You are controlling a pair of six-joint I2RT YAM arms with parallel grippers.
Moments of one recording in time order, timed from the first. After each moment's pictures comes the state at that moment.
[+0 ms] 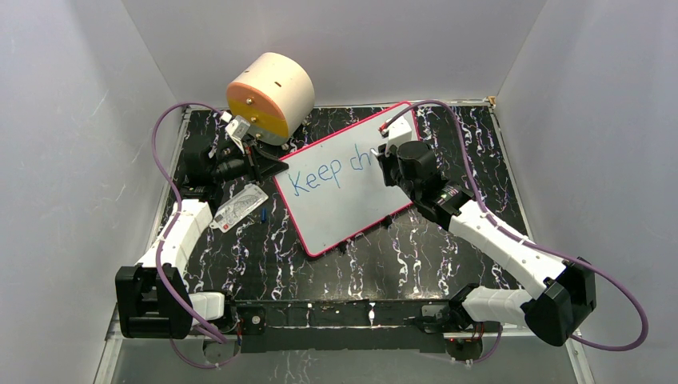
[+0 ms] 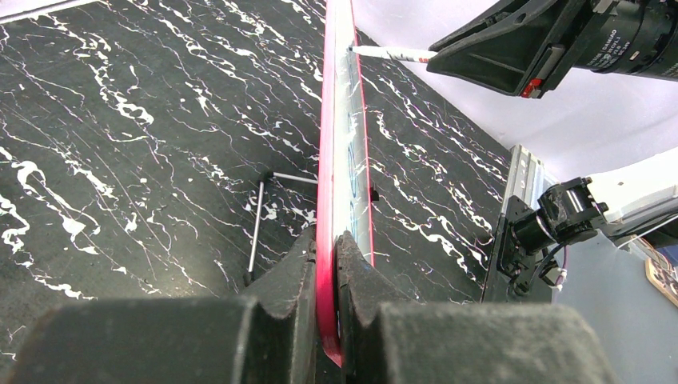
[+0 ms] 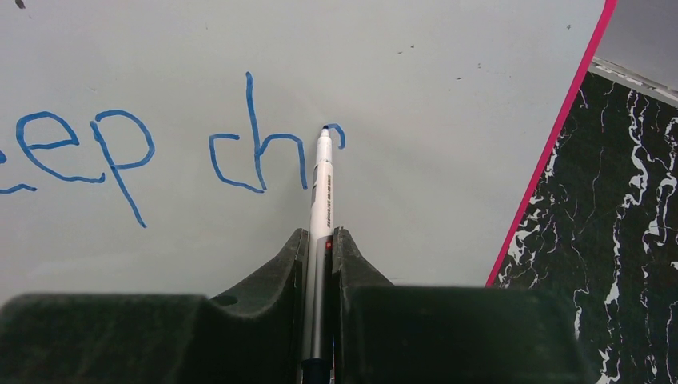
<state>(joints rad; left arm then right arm) -0.04 1.24 0.84 0.18 1.06 -0.25 0.72 1.19 1.03 -0.22 0.29 0.02</state>
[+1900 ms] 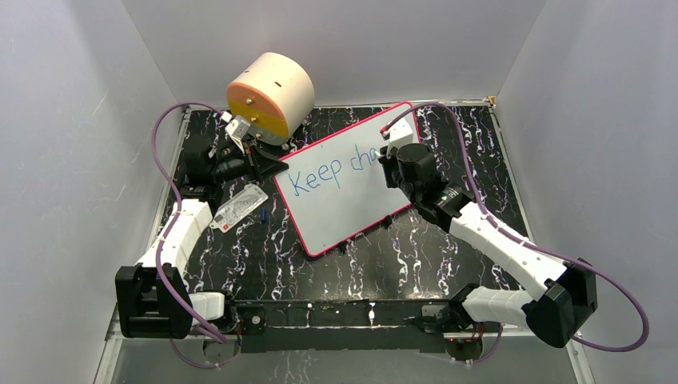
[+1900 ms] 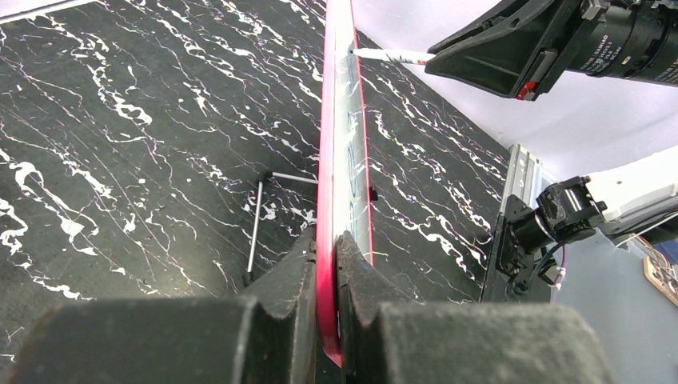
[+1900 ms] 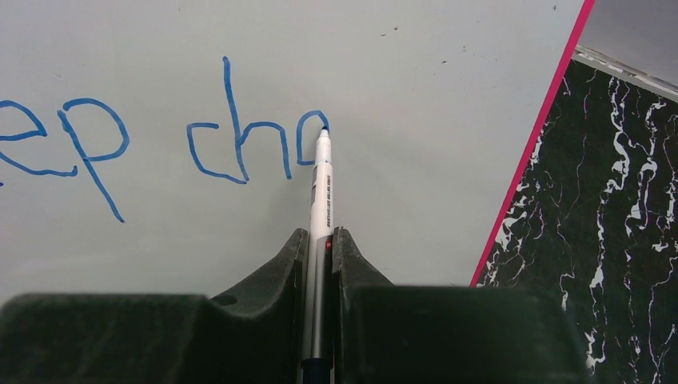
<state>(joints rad) -0.04 1.24 0.84 0.18 1.06 -0.25 0.72 1.18 1.02 -0.24 0.33 0.02</state>
